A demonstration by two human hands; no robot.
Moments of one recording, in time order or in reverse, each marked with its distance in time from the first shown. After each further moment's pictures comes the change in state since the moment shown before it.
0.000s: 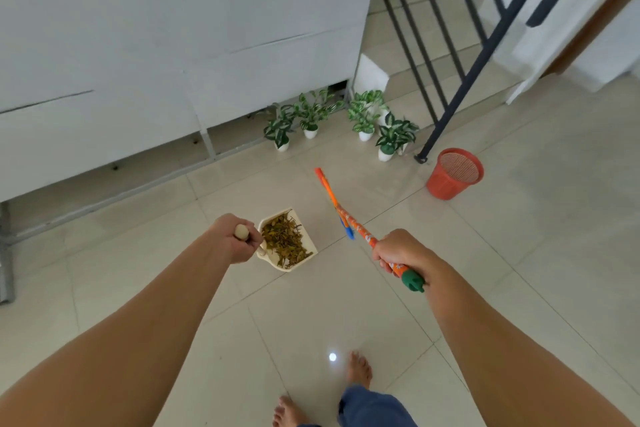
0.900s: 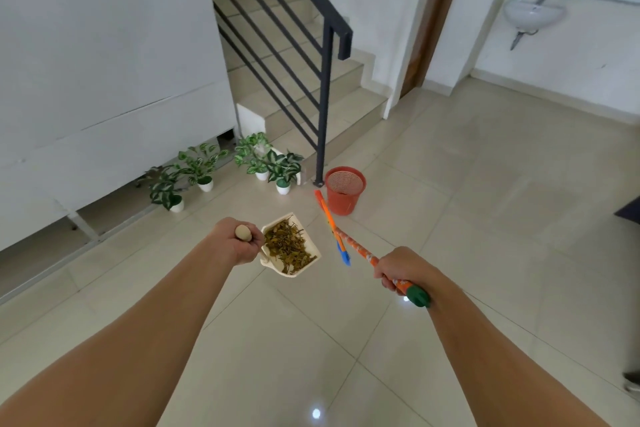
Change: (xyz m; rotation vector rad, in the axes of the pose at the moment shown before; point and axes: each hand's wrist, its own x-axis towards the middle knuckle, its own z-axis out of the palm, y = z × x) left_hand -0.075 -0.293 0.243 0.172 -0.231 -0.068; right_hand -0.044 0.283 -0.233 0.301 0.131 0.118
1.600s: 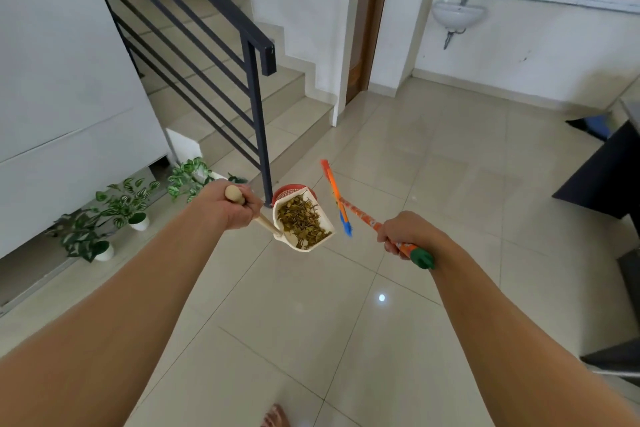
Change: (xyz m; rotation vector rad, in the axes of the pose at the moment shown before) left_hand 0.028 -0.046 0.228 0.162 -0.199 -0.039; right_hand 0.083 -0.008 -0.186 0.108 0.190 0.010
